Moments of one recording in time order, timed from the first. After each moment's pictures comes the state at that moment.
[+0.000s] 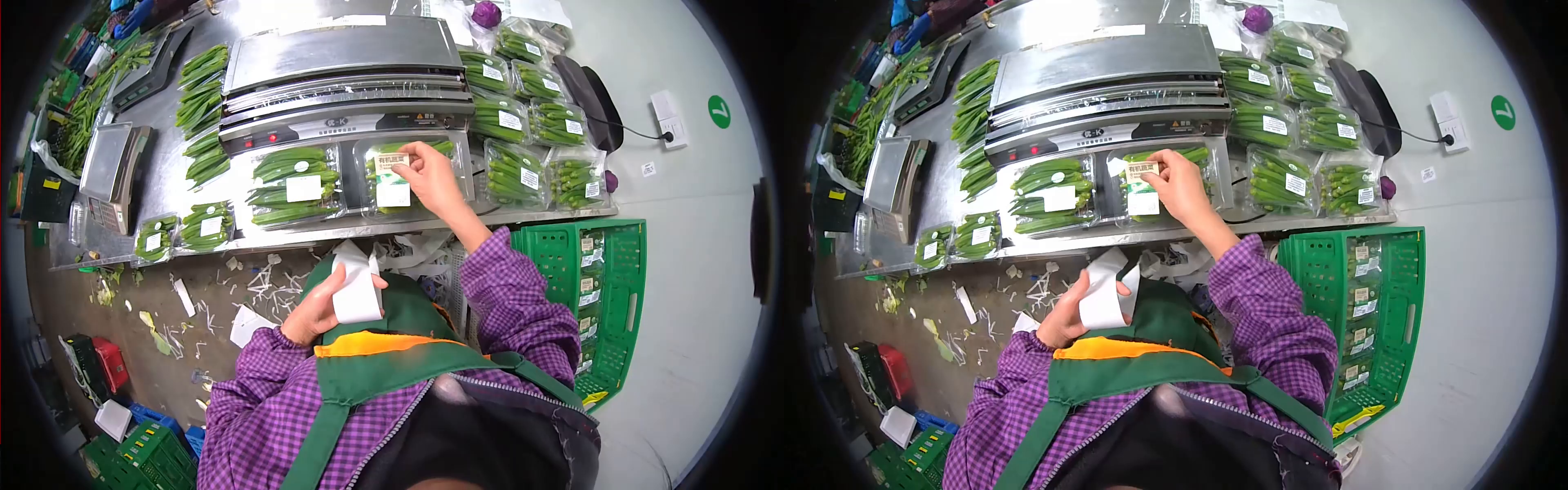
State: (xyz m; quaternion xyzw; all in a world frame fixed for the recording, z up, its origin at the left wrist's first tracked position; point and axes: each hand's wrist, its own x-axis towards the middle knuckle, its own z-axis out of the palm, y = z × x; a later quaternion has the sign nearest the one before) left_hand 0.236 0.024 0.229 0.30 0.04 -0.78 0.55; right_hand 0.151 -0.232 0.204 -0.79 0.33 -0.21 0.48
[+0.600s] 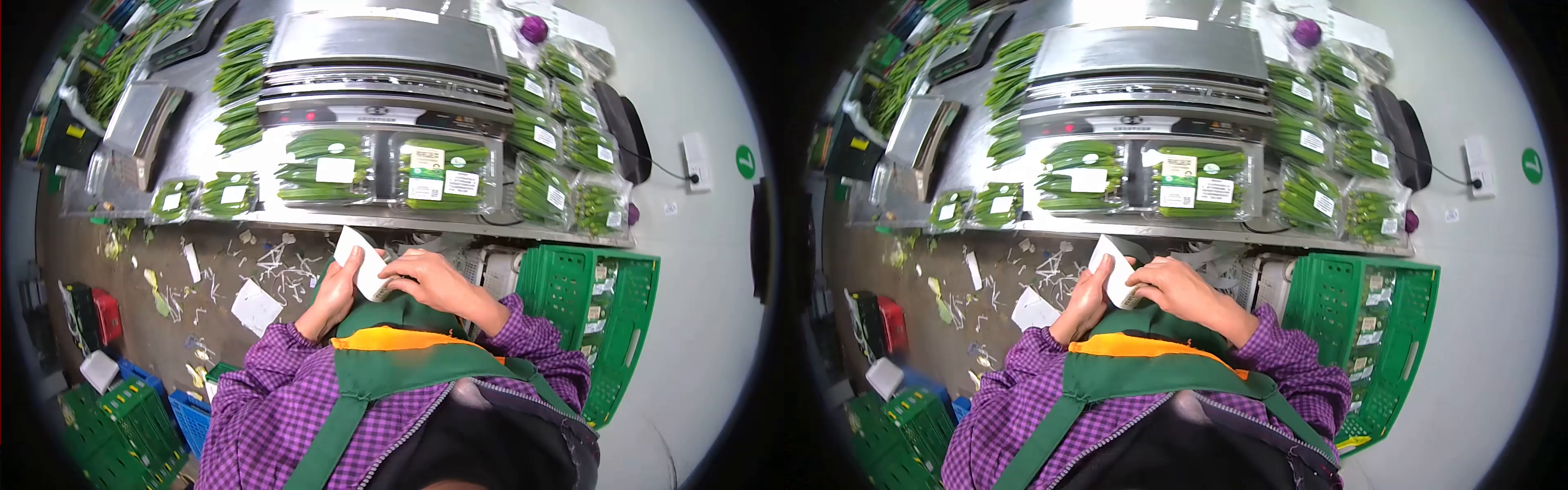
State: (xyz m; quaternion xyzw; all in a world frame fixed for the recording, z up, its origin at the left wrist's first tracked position) left_hand 0.214 0.030 0.192 0.51 -0.01 -0.57 0.64; right_hand 0.097 -0.127 0.238 -0.87 0.02 0.01 0.49
